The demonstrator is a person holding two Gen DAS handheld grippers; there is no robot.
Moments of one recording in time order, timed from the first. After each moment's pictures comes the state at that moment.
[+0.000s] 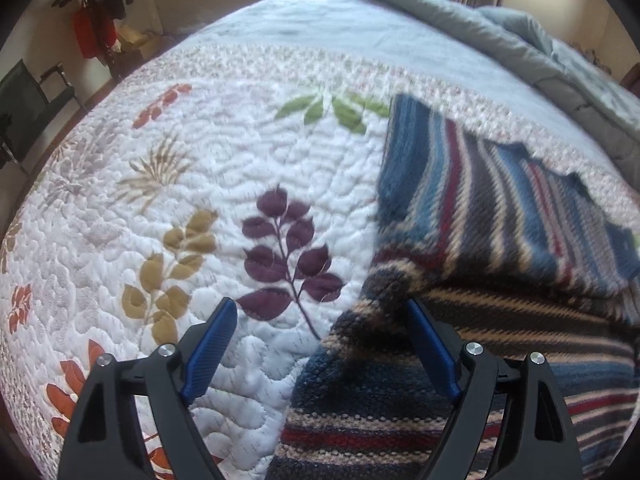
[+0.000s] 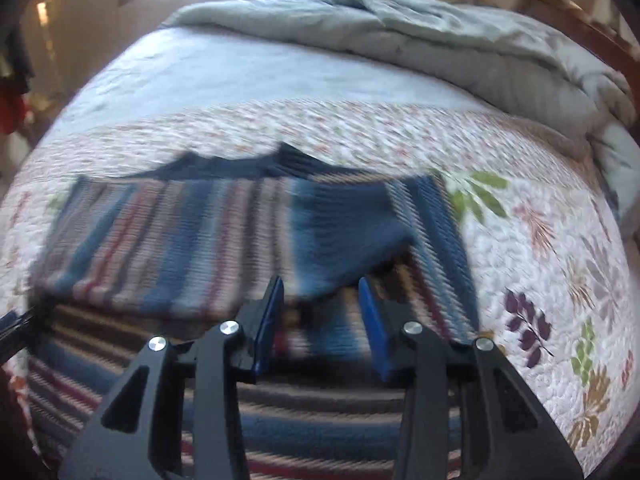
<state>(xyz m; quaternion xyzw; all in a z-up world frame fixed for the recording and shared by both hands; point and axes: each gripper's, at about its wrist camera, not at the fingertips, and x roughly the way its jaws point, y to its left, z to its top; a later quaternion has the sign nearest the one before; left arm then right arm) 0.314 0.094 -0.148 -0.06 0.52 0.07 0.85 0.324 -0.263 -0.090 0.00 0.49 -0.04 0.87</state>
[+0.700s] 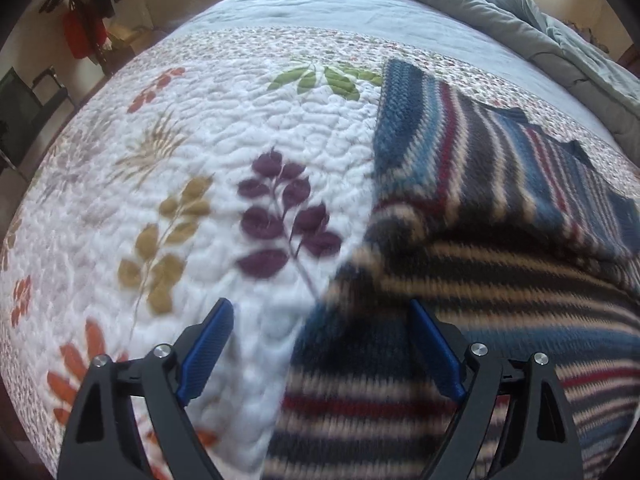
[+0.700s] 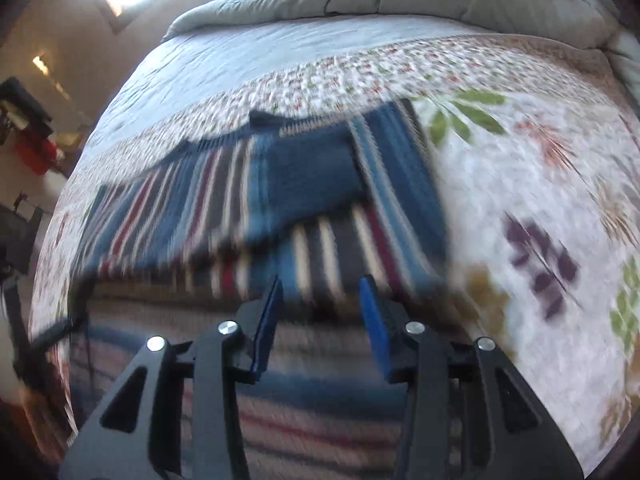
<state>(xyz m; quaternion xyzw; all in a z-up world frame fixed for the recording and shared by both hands) 0.293 0.087 -0.163 -0.04 0.55 0.06 0.83 0.271 -0.357 -0.109 0.12 0.53 0.02 0.84</state>
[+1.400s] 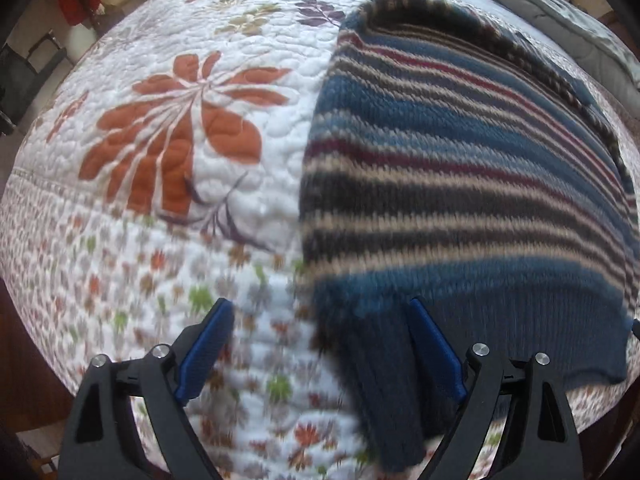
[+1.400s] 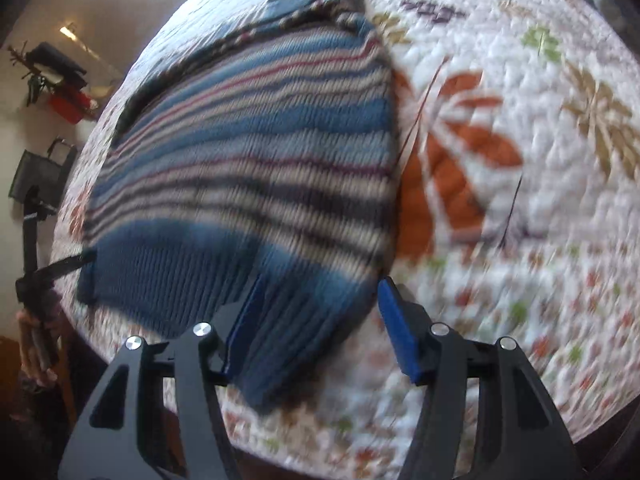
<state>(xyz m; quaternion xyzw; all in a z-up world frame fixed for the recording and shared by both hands) 0.081 0.093 -0.169 -0.03 0.62 0.03 0.79 -0.001 -0.380 -0.134 0.15 0.59 0.09 0.79</state>
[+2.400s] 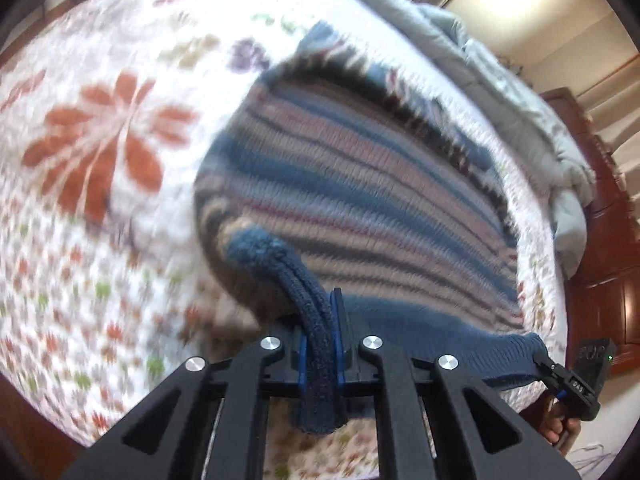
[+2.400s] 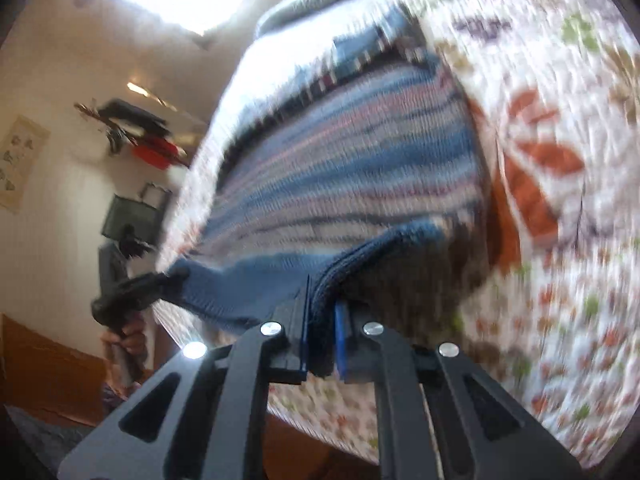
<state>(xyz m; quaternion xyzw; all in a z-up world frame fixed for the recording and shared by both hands) 0.083 0.079 -0.116 -0.21 0.55 -0.09 0.80 0.013 -0.394 -0.088 0.30 0.50 0.21 0.79</state>
